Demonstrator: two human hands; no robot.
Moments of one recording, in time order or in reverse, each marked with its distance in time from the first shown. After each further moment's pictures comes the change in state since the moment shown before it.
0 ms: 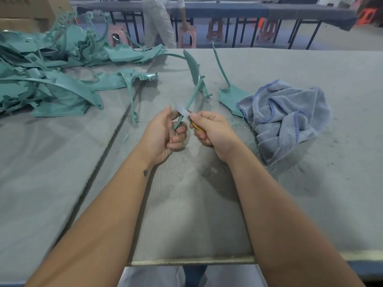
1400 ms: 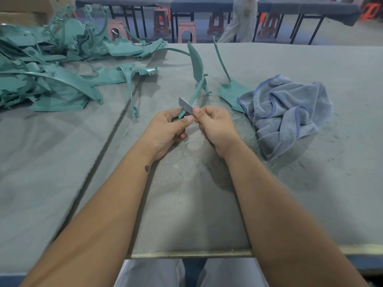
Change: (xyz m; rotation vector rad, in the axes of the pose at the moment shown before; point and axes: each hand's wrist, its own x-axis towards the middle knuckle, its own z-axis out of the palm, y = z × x) left_hand 0.002 -0.011 -0.006 0.353 0.010 0.249; right_hand 0.001 0.006 0.004 -0.135 0.211 -0.083
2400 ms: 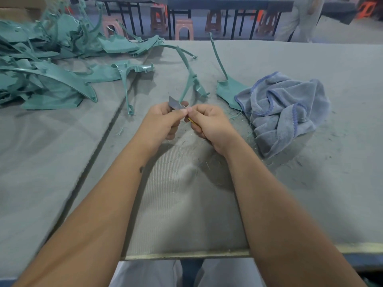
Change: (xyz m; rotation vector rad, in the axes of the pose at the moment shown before) left_hand -0.003 0.011 -0.001 0.220 0.094 0.013; right_hand 0.000 -0.005 -0.003 0.071 -0.199 0.003
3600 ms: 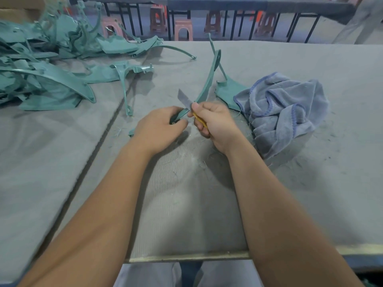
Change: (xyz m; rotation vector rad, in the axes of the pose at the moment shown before) left_hand 0.008 -0.010 -0.005 0.873 0.060 0.162; right_hand 0.006 0.002 -0.009 0.058 0.065 0.058
